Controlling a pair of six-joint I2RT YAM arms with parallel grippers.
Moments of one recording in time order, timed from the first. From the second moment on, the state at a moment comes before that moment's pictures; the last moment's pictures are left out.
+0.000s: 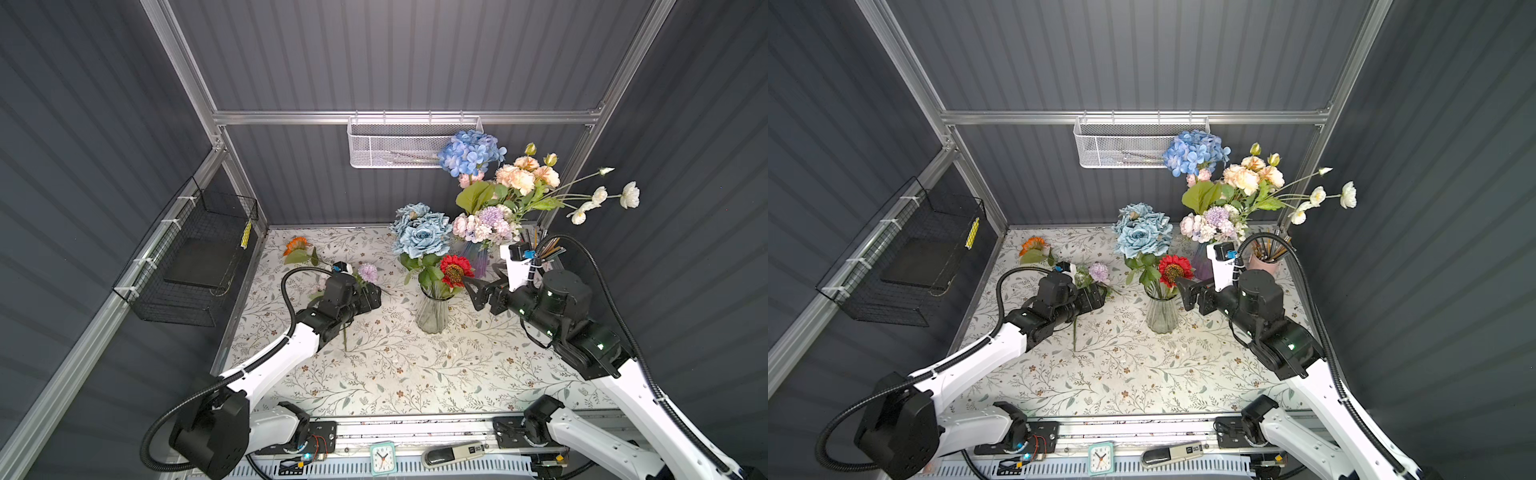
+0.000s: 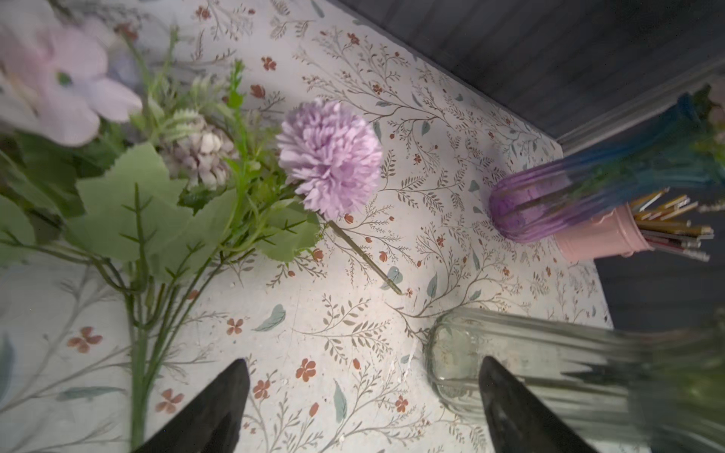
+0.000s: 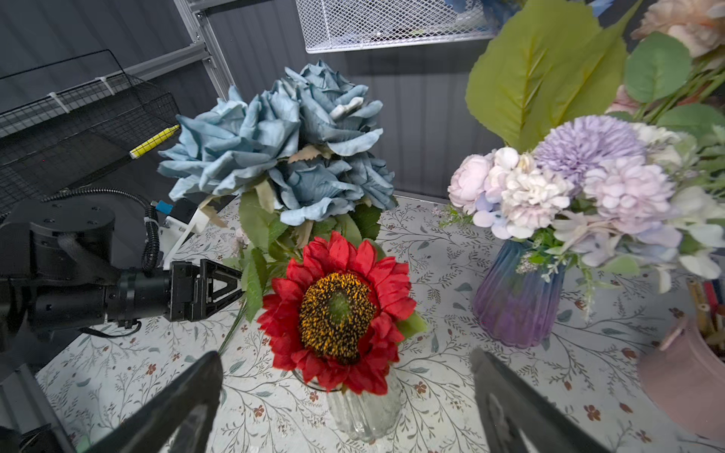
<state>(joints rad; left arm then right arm) -0.53 1.27 0.75 -0.11 -0.02 -0.75 0.55 0.82 1.00 -0.44 -0.01 0.17</state>
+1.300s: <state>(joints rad) -0.53 1.60 1.01 0.20 0.28 -0.76 0.55 0.75 0.91 -0.29 0.10 0.13</state>
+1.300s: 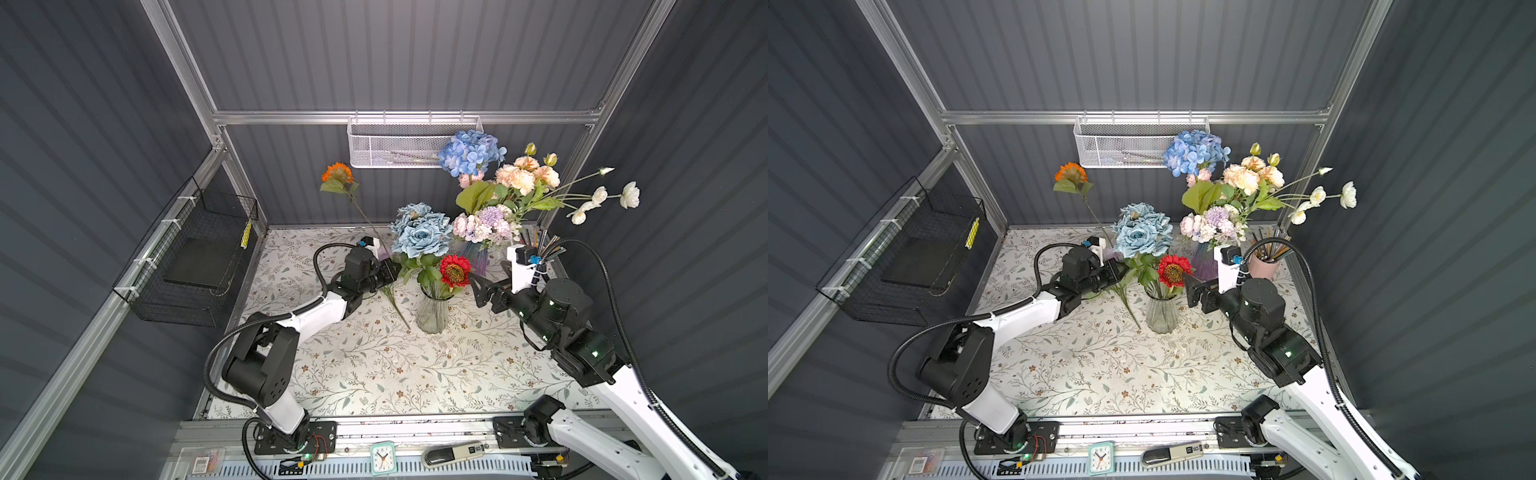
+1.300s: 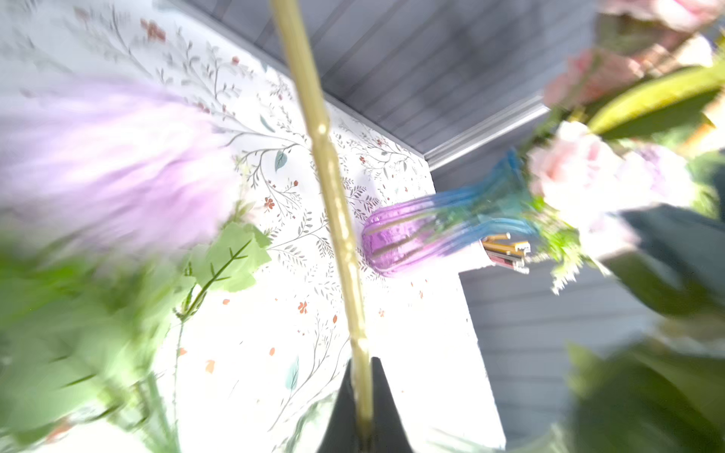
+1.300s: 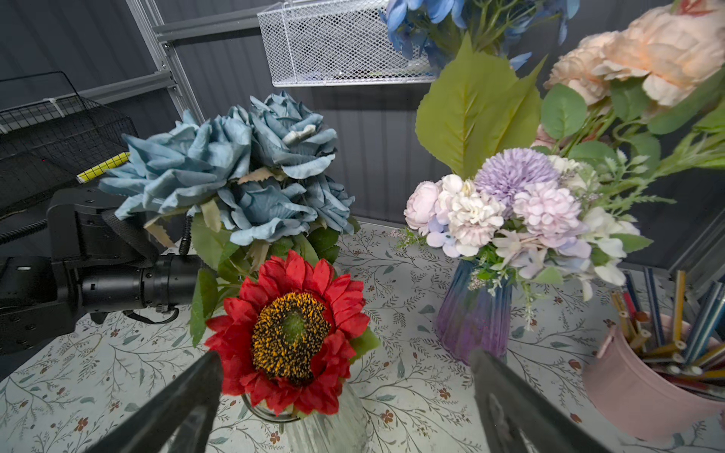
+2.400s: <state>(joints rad) -0.62 1.12 0.54 0.20 -0.15 -0.51 0.83 1.32 1.42 -0.24 -0.06 0.19</state>
